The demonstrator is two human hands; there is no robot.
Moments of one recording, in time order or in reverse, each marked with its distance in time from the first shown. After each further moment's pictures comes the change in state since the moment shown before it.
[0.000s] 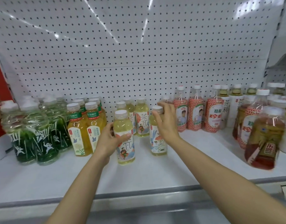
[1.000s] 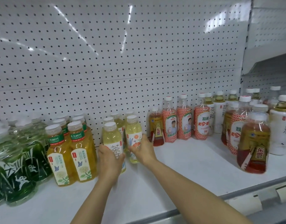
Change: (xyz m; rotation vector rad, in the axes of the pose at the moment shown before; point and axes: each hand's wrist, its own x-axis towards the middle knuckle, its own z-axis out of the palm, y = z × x) left_hand 0.043 -0.036 0.042 0.510 0.223 0.001; right_hand -0.010 0.045 0.078 -0.040 -0.195 0.414
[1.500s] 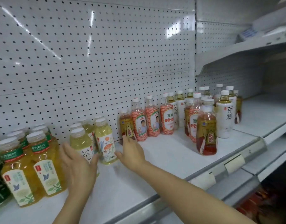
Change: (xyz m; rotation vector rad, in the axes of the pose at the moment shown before) left_hand -0.031 0.011 -0.017 0.051 0.178 0.272; right_hand -0.047 -0.001 -0.057 -0.532 0.120 -0.181
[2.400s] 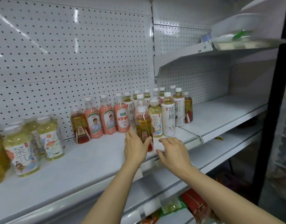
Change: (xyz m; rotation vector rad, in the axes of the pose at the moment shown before) left_hand -0.178 0.272 0.162 -0.168 -0.459 0.173; right_hand -0.145 0.251 -0.235 -0.408 0.216 -0.014
